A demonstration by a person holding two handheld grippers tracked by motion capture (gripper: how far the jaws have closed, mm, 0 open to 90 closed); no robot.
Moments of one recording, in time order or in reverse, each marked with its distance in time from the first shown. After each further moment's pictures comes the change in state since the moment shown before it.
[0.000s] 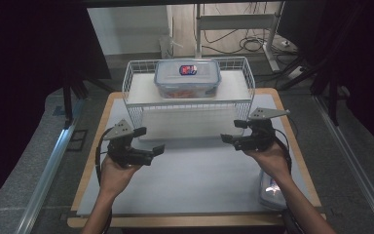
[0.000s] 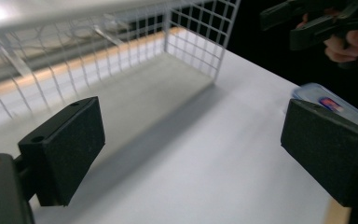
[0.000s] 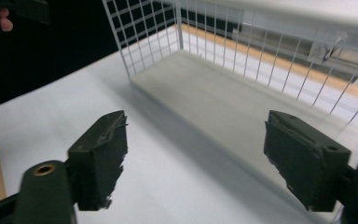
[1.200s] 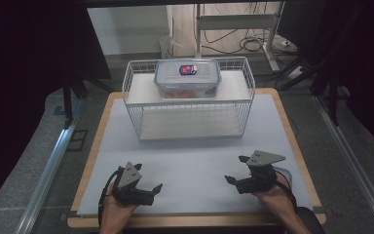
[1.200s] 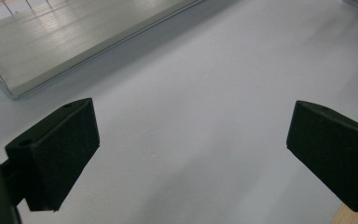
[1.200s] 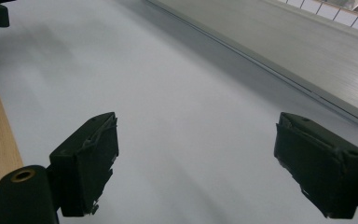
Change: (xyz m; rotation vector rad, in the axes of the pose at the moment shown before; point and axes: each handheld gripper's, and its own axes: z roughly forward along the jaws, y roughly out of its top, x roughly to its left) left arm -0.029 -0.107 0.007 0.154 0.173 0.097; right arm 0.037 -0.098 -0.007 0.104 -0.033 -0.109
